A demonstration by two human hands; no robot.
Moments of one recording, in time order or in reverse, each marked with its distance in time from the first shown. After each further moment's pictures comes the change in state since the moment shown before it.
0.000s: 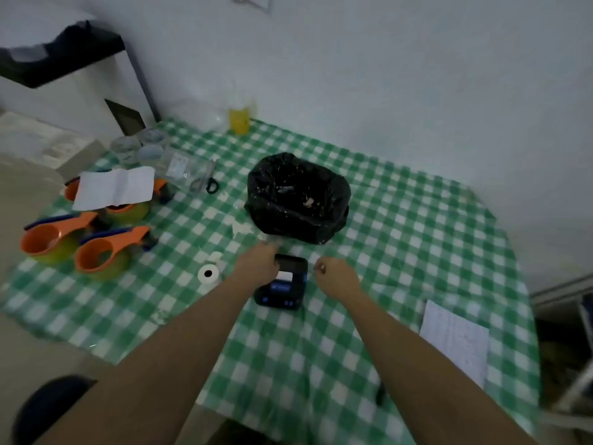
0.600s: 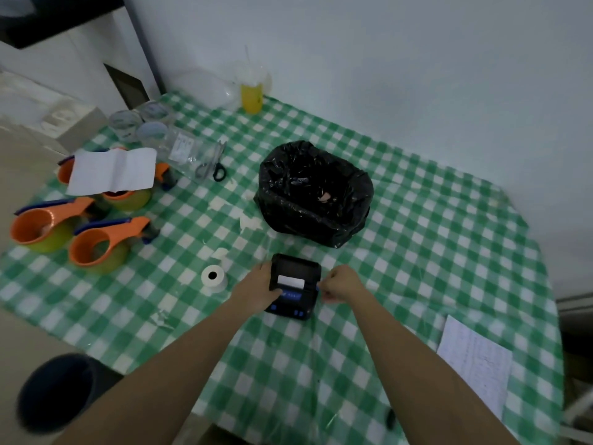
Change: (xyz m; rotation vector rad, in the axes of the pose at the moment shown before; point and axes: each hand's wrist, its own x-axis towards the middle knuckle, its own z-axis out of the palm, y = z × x) left_hand 0.009 -0.045 0.046 -0.359 -0.061 -0.063; right_hand 0.051 -0.001 0.023 0.366 -0.228 0.394
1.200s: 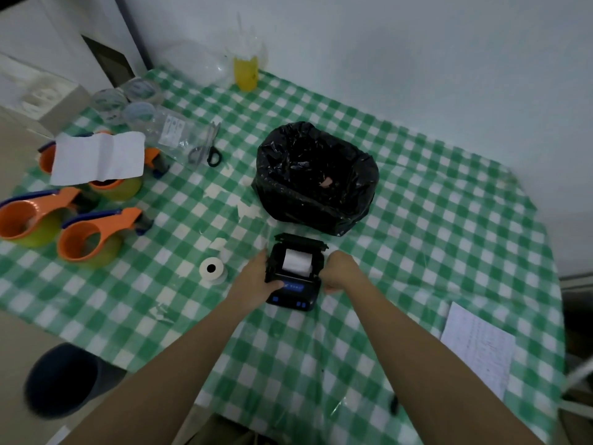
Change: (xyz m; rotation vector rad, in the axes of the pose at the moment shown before) left_hand 0.003 -0.012 0.006 -0.292 0.039 -0.027; right_hand -0.005 -0.026 0.000 -0.411 -0.022 -0.031
